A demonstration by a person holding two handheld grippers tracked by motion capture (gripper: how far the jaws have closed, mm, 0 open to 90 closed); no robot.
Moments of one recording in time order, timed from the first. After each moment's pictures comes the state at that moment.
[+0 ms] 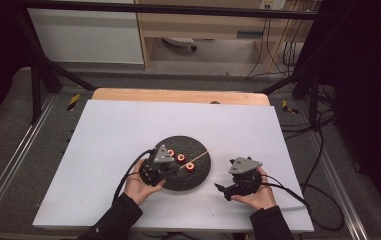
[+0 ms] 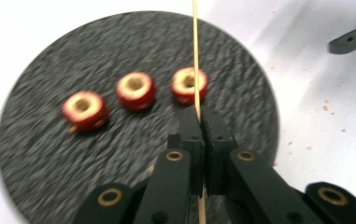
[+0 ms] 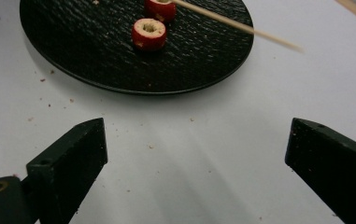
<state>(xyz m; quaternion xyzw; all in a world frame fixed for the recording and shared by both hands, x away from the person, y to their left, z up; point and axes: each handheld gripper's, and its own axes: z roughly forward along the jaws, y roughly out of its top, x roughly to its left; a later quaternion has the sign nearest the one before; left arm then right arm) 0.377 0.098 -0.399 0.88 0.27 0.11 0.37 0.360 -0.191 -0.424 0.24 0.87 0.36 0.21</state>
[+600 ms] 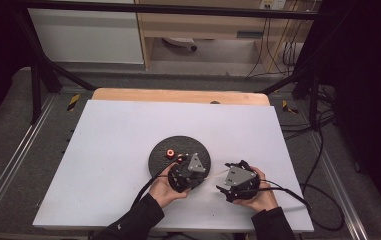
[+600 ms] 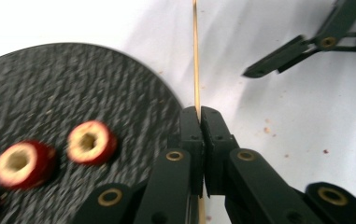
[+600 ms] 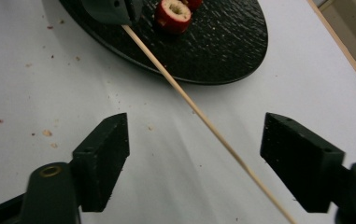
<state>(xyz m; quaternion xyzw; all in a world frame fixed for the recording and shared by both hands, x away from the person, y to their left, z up) 0.367 0.026 -0.403 0.92 0.18 0.08 0.33 0.350 -0.186 -0.428 0.12 0.90 0.31 0.27</state>
